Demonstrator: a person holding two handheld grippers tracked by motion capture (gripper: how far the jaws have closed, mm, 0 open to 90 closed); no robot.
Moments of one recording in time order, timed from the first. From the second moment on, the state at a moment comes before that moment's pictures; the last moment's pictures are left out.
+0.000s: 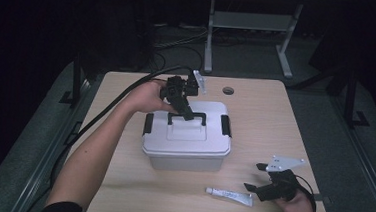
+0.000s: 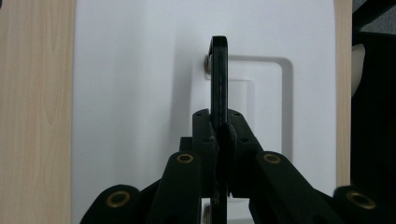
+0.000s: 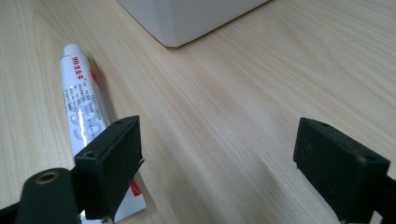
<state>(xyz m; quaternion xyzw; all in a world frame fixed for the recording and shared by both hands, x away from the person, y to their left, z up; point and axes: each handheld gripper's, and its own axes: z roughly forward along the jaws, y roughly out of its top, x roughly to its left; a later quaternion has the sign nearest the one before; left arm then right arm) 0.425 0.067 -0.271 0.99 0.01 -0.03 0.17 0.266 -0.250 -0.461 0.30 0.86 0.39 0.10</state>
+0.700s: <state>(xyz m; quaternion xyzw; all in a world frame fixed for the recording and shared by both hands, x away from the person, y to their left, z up) 0.419 0.071 -0.246 0.98 0.01 -0.02 0.18 0.265 -0.248 -0.461 0.31 0.86 0.39 0.10</state>
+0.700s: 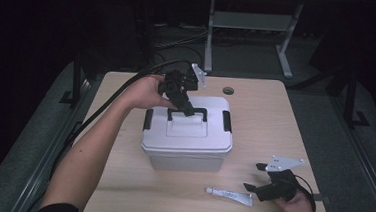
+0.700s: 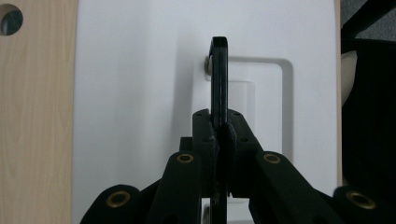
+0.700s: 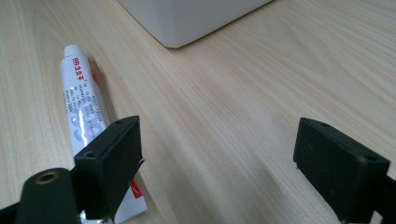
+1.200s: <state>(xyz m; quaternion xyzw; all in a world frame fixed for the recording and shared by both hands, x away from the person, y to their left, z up) 0.405 0.098 -0.222 0.98 0.02 0.01 0.18 0.265 -0.247 -0.461 0.30 0.86 0.39 0.10</state>
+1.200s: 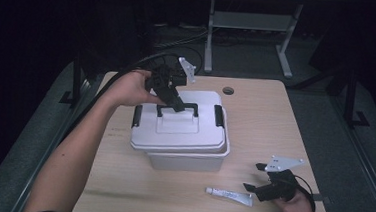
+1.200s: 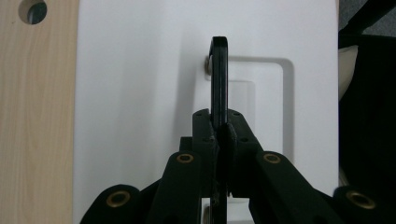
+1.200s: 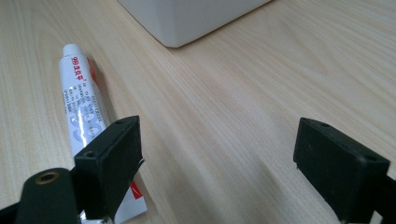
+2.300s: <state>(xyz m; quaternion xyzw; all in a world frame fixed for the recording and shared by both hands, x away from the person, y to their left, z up) 0.369 0.191 -0.205 0.98 0.08 0.03 0.20 0.262 -0.241 -0.460 0.30 0.87 0.38 0.11</state>
